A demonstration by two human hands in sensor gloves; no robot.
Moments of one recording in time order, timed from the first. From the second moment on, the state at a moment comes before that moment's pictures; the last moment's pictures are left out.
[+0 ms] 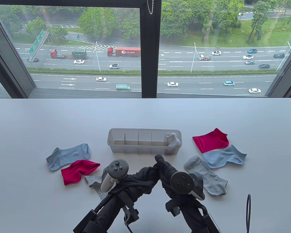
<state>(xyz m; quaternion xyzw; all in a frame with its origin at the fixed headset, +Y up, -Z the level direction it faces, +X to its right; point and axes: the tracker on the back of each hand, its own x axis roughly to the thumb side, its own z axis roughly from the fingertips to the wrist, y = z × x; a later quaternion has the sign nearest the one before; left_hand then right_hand) -0.110 -0.732 -0.308 -0.25 -0.25 0.53 0.77 0.093 -0.714 -0.293 0.19 -0.08 0.93 0.29</state>
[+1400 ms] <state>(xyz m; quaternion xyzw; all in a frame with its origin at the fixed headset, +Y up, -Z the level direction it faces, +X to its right) -0.130 -0.711 -0.304 -0.05 -0.17 0.42 0.89 0.104 -0.713 -0.302 0.20 0.05 0.86 0.47</state>
